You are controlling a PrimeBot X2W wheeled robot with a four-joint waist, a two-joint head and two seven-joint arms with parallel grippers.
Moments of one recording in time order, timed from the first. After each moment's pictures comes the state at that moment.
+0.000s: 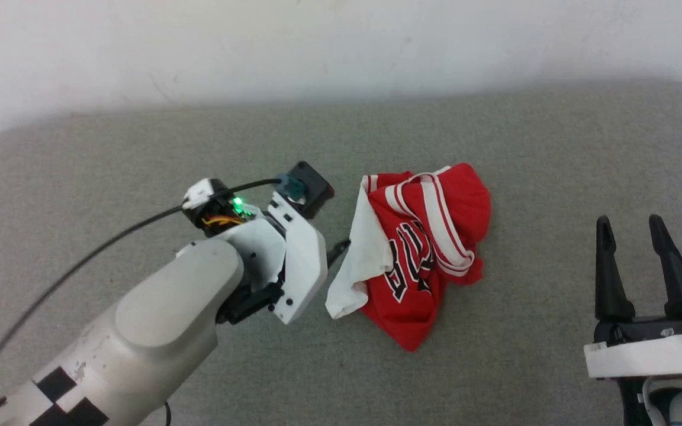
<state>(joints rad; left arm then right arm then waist) -0.79 0.42 -0.94 0.32 -0.65 -0.12 0.42 0.01 -0.05 -0.10 -0.07 0.18 0.13 -0.26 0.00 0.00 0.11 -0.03</state>
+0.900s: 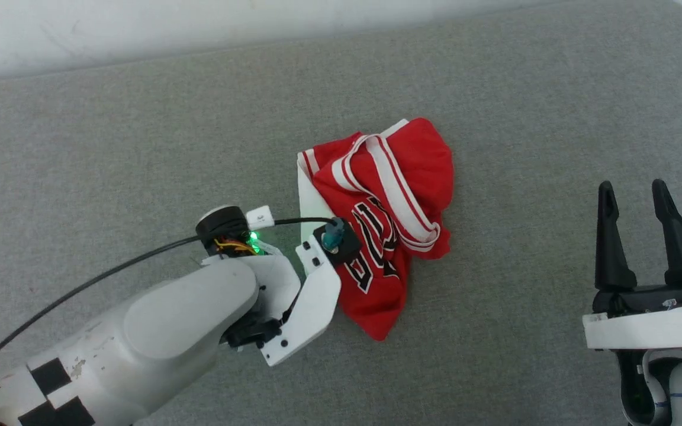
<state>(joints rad) -0.92 0.51 -1.26 0.22 -0.75 -0.13 0.76 -0.08 -0.05 -0.09 -0.06 0.20 0.13 -0.26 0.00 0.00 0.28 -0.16</state>
